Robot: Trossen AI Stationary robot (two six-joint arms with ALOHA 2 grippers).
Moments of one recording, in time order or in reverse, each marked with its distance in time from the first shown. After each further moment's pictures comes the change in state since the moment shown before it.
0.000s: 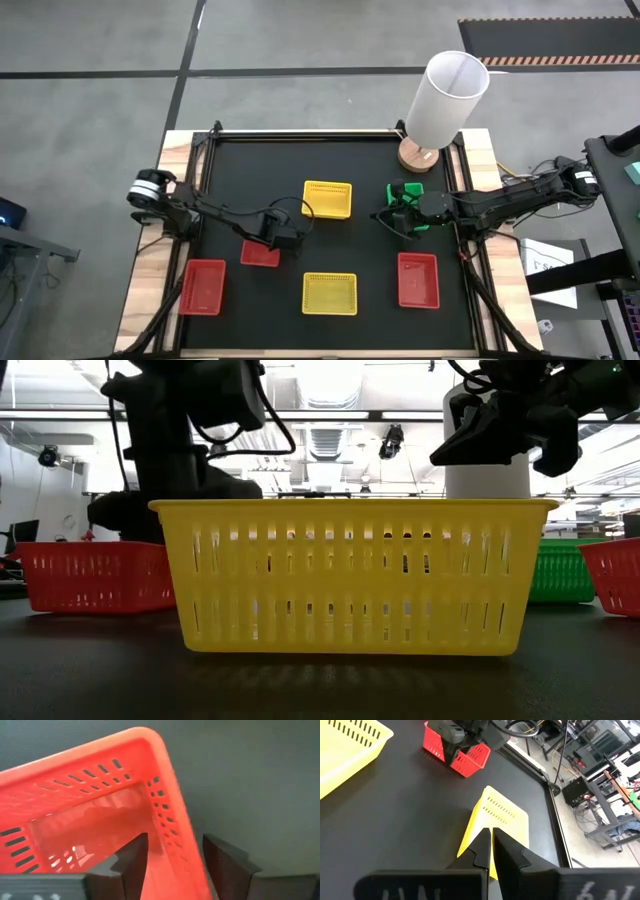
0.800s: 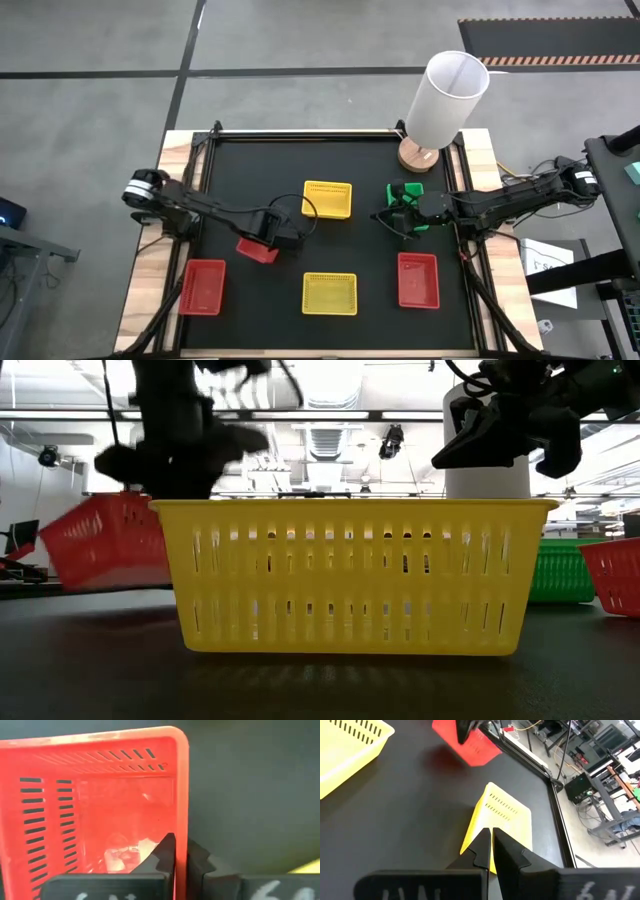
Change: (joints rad) left arm -0.033 -0.032 0.178 -0.230 -0.030 0.003; right arm 0.000 0.000 0.000 -0.018 0.000 0.019
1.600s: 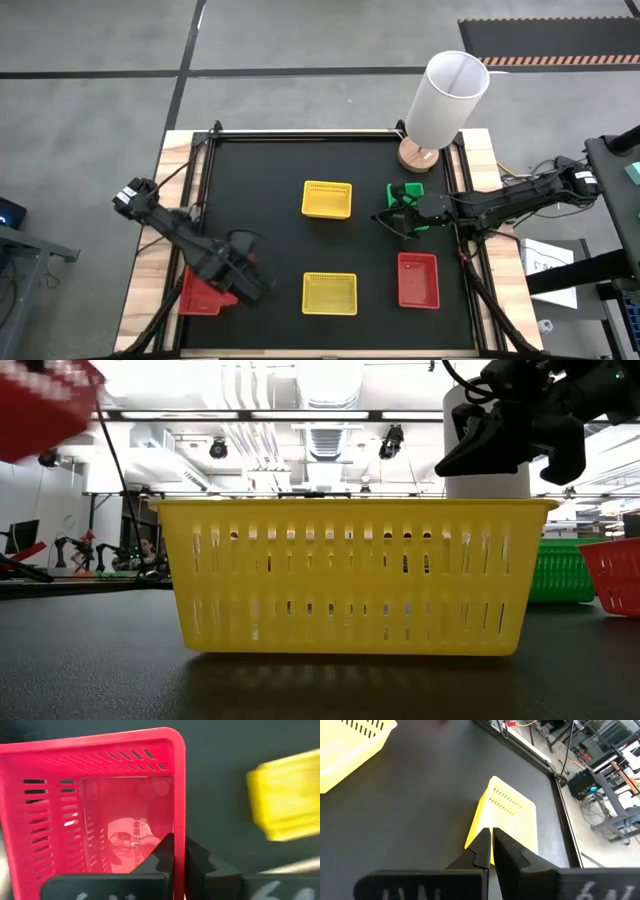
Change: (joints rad) left arm -0.385 -0.008 0.431 -0.579 0.108 -0.578; right arm -0.001 0.000 -0.020 0.001 0.000 0.017
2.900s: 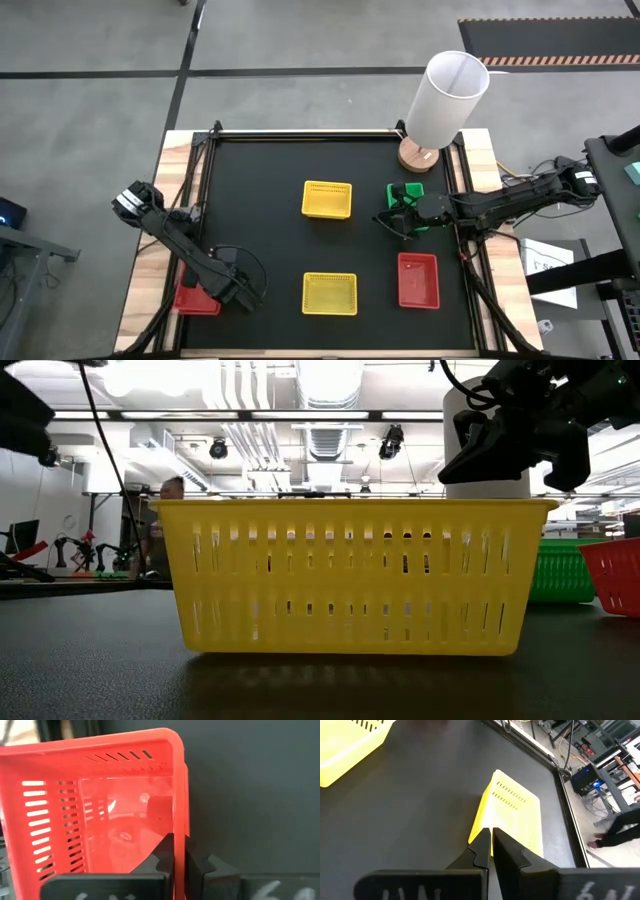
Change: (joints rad) left arm -0.092 0.018 -0.458 0.169 0.227 -0.237; right arm 0.000 0.000 -0.019 0.000 0.003 0.016
